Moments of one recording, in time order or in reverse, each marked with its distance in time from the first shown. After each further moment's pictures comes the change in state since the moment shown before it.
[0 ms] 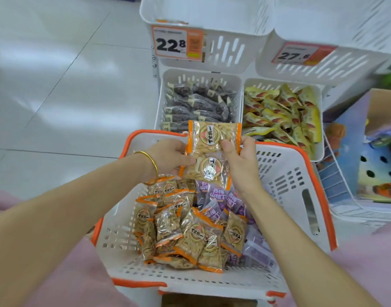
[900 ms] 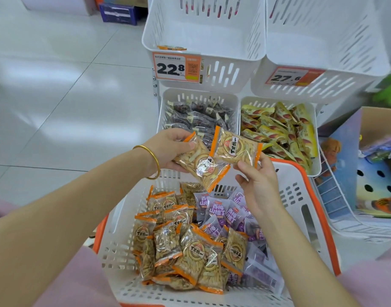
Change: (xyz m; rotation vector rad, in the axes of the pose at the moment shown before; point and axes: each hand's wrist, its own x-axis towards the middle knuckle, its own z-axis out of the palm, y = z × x) left_hand 0.000 0.038 -0.019 -0.274 0.062 0.108; right_hand 0.005 -0.008 -0.028 0.509 0.093 0.233
